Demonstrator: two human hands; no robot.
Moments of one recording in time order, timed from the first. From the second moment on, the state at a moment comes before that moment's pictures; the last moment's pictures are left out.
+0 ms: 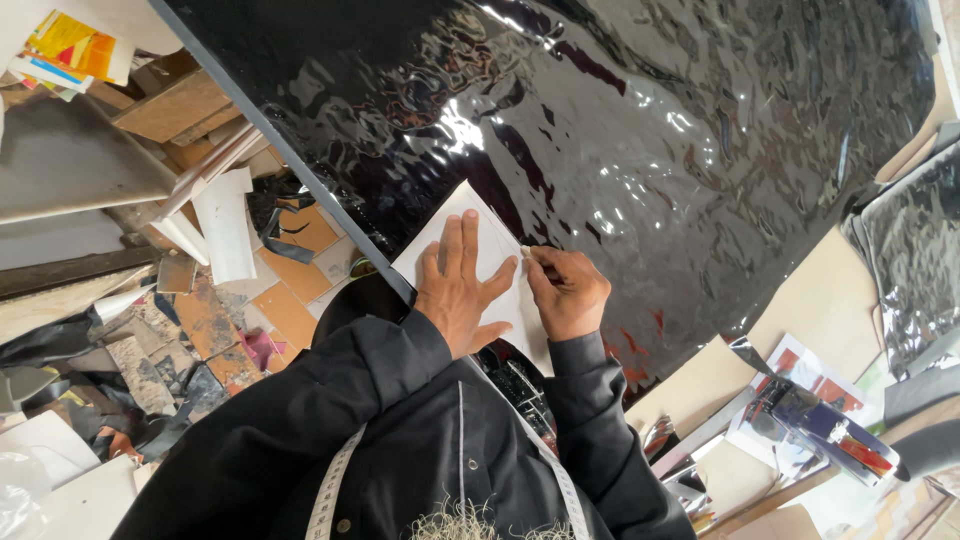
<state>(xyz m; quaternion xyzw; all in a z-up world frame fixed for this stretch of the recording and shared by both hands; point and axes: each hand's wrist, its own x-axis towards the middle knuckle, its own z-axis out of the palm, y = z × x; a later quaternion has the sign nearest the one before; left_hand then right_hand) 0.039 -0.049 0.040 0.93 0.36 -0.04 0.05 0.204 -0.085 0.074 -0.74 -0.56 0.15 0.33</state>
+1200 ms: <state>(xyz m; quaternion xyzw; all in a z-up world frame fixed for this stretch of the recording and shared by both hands) 0.039 -0.050 0.035 0.92 0.37 -0.02 0.10 0.225 -0.168 0.077 -0.82 -0.46 0.12 0.33</state>
